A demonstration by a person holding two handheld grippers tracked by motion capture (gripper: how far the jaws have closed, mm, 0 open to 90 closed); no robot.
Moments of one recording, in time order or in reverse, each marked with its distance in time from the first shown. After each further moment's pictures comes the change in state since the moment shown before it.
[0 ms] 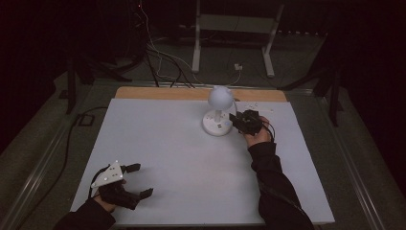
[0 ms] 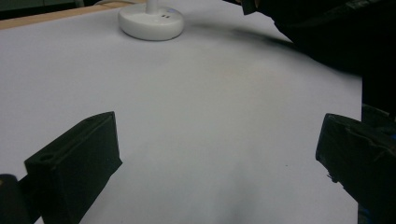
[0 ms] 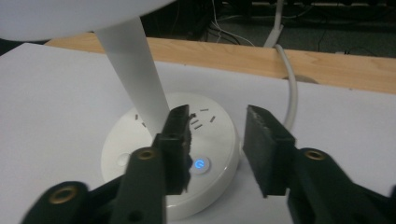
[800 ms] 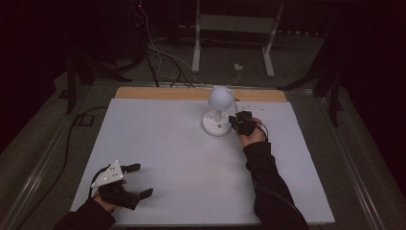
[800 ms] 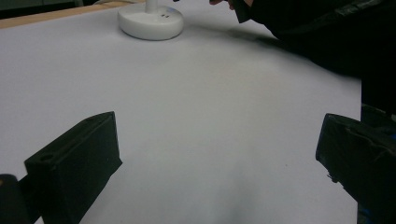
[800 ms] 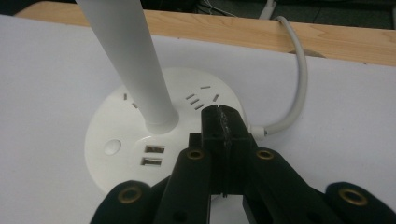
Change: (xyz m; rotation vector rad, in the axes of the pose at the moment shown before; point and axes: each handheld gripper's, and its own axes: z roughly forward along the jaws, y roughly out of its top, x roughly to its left) left arm 0.000 0.000 0.000 0.003 -0.003 -0.001; right arm 0.011 -0.007 0.020 0.088 -0.053 -0.015
